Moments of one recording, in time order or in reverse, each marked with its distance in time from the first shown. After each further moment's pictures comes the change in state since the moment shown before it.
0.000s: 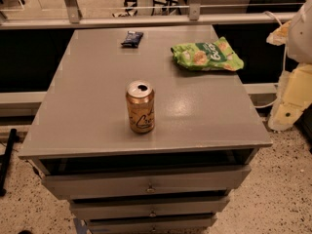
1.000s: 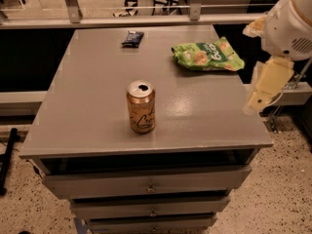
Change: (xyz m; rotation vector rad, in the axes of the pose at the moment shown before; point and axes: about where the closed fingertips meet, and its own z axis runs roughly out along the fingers) arm -0.035 -0.031 0.024 0.032 -0.125 -0.063
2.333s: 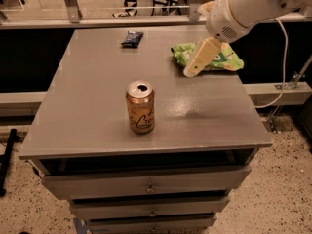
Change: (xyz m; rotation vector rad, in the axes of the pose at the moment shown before) arm -0.095 -0.112 0.086 0.144 -0.310 -0.023
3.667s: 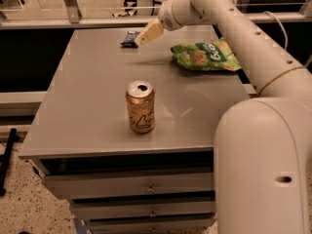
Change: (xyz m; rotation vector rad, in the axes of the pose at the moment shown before) arm -0.058 -0.150 0.196 0.124 -0.276 0.256
